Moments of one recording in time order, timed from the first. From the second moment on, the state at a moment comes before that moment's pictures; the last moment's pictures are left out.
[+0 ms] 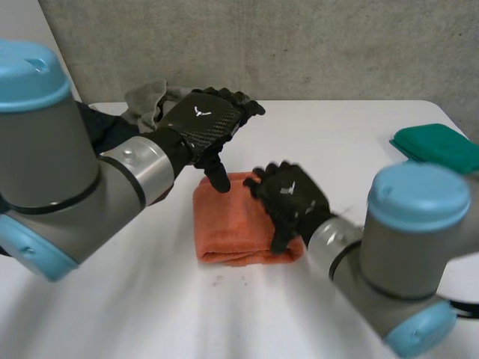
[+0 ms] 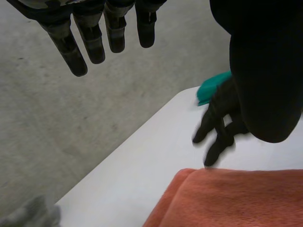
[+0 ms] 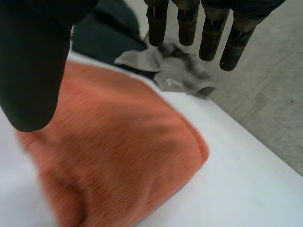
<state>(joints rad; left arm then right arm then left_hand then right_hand) 4.15 -1.89 -1.27 3.05 -1.29 3.40 2.21 -1.16 1.60 -0.19 1.44 2.79 0.19 0.20 0.21 0.20 0.05 0.20 0.22 0.22 0.24 0.06</state>
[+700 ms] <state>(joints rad) 4.16 -1.89 -1.28 3.00 -1.20 3.40 2.28 -0.83 1.43 -0.37 1.57 2.71 0.19 0.20 0.21 0.20 0.05 0.37 0.42 0.42 0.42 0.20</state>
